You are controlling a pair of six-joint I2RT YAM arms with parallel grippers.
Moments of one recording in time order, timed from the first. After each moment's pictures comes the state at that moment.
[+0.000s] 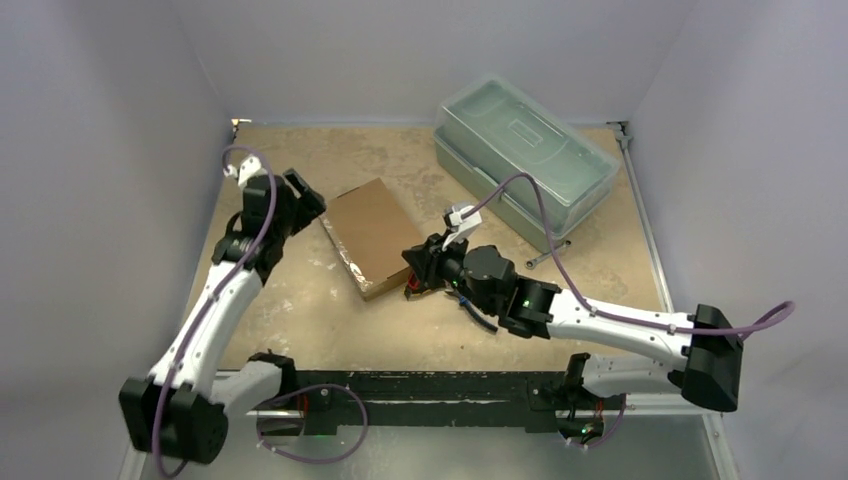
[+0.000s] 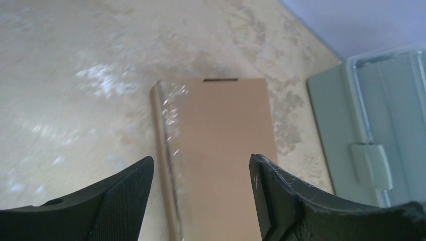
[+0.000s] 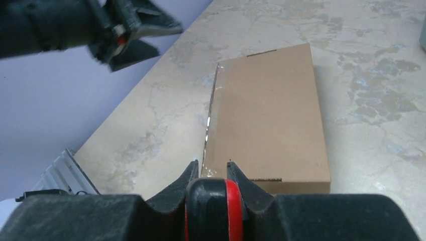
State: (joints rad) left arm -0.21 0.99 0.89 -0.45 -0.26 -0.74; right arm 1.13 1.15 0.80 0.19 0.41 0.46
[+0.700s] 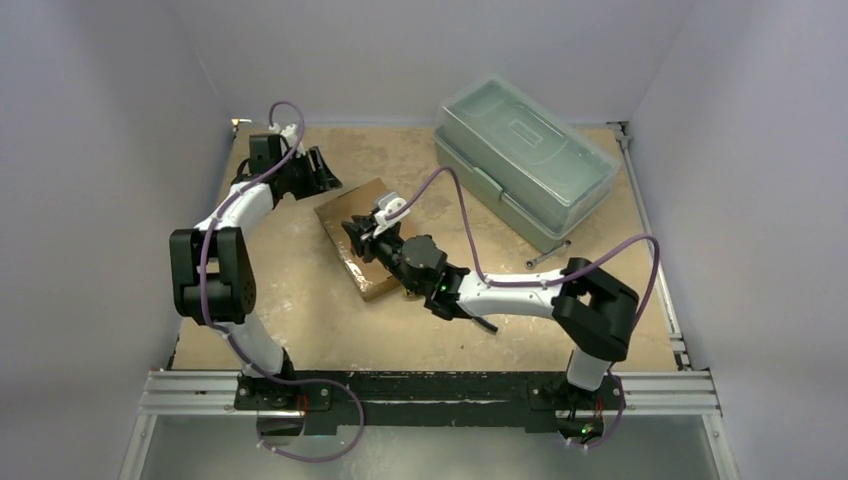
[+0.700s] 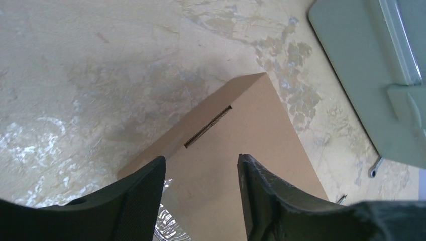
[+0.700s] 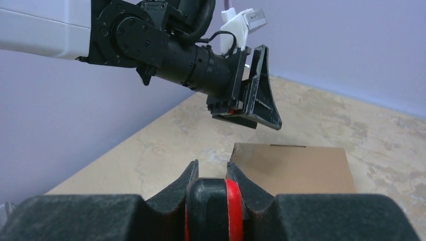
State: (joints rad) left arm 0.05 1.74 1.24 -0.21 0.44 -0.31; right arm 1.14 1.71 1.04 0.80 0.41 0.13
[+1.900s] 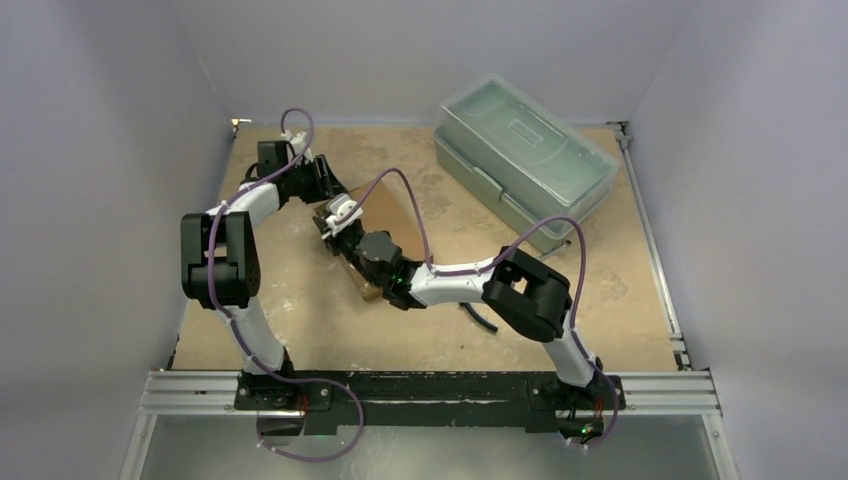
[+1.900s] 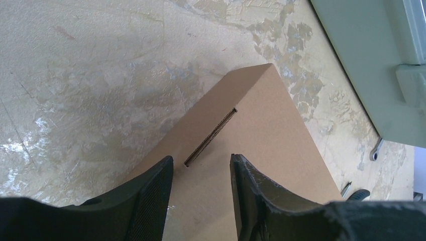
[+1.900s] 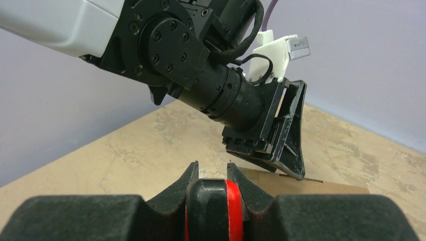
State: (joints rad) left arm 0.05 1.86 1.23 -0.13 0.56 -0.27; right arm 1.14 2.10 1.36 0.89 0.40 -0.06
